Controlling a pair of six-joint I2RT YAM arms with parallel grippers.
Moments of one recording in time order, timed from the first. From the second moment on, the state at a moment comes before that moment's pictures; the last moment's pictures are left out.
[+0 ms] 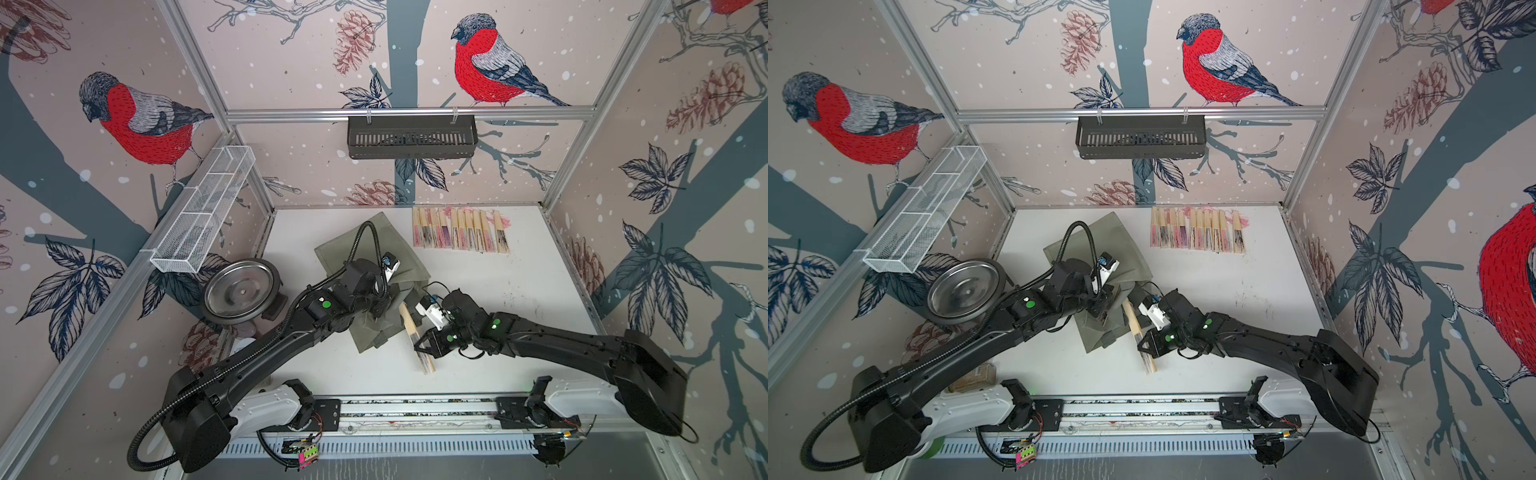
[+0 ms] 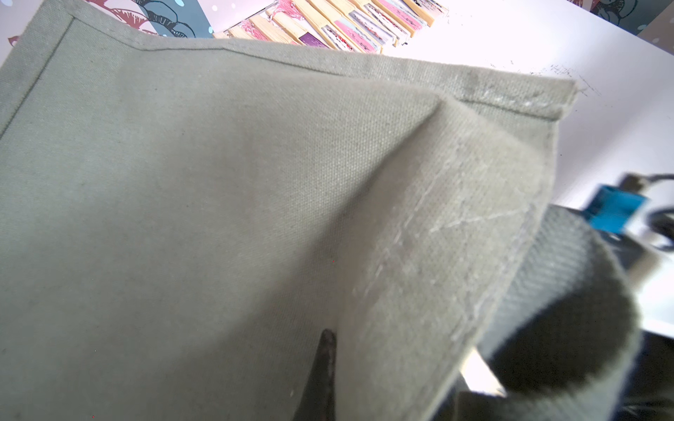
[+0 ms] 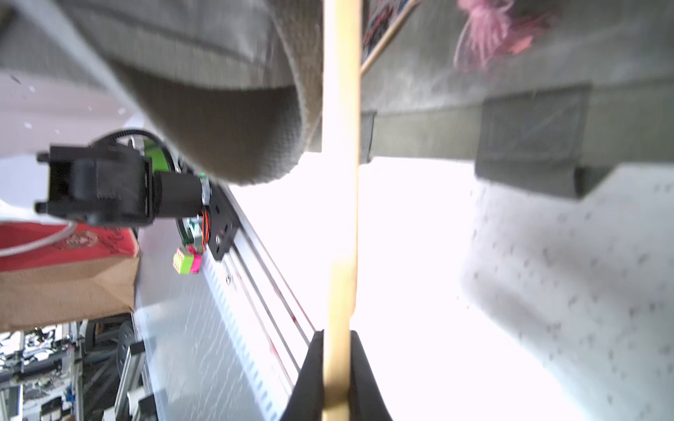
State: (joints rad) left arm -0.75 1.14 0.92 -0.49 -0.06 0.00; right arm 0.96 1.26 0.62 -0.21 -0.48 0.57
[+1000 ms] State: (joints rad) left arm -0.75 1.13 0.92 -0.49 -0.06 0.00; right arm 0.95 0.65 0.91 -0.76 -0.12 0.51
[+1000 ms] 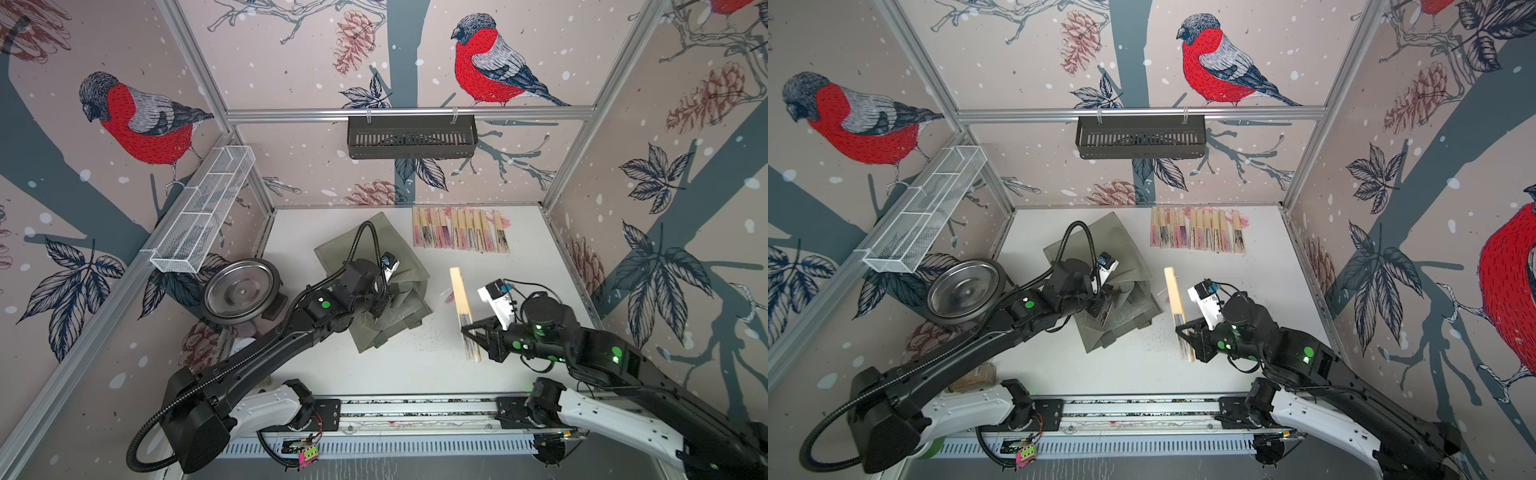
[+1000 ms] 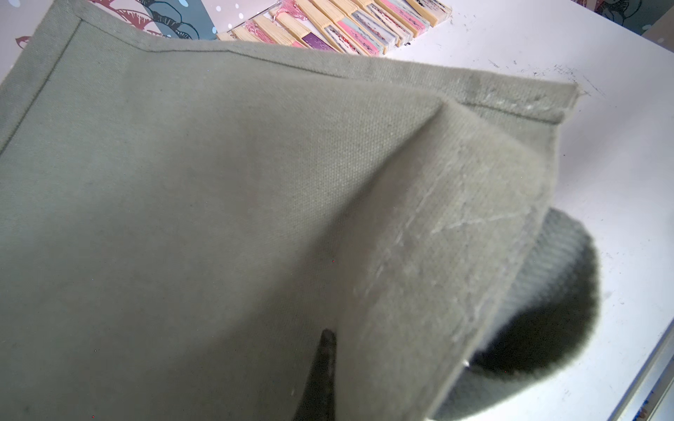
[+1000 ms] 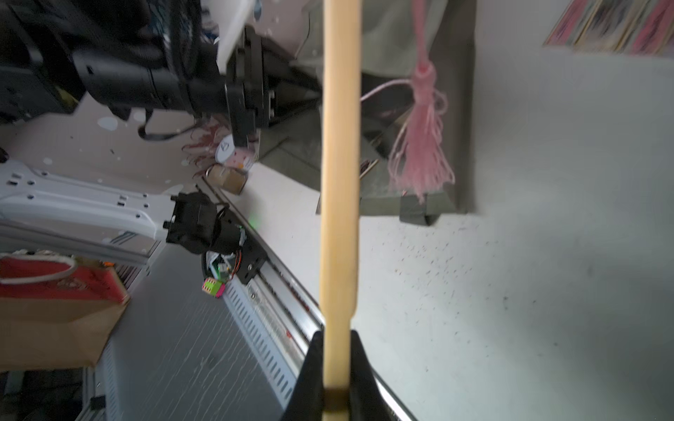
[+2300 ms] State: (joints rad) left arm -0.75 1.13 0.92 -0.49 -0.03 0.00; right arm -0.09 2.38 2.13 -0.82 0.07 0.10
